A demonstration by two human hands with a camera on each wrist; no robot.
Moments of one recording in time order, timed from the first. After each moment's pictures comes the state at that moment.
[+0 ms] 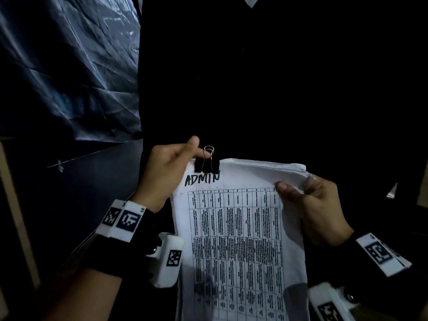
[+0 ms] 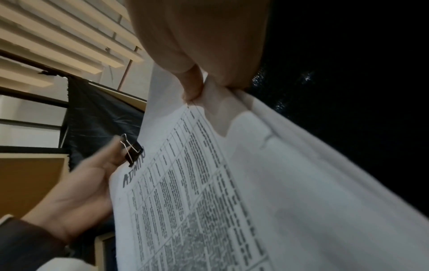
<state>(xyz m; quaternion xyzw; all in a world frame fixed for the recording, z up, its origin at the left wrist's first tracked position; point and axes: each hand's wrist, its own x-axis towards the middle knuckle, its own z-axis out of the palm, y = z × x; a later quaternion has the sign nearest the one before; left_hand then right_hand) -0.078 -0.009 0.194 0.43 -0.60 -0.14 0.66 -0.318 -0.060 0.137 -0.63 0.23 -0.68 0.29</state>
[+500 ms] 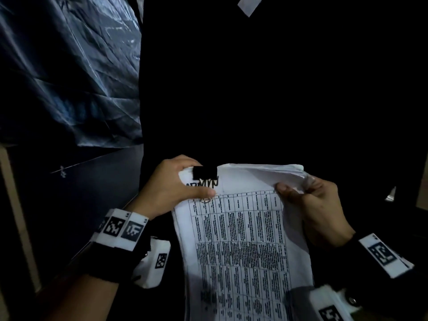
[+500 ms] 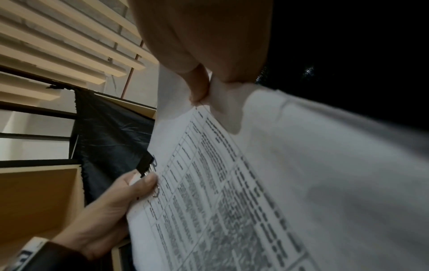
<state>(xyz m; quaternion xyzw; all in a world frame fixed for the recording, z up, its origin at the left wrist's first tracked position) -0.067 -0.004 0.186 0.48 -0.70 -0.10 0.52 -0.316 -0.057 0.144 -0.61 0.21 -0.68 0.36</state>
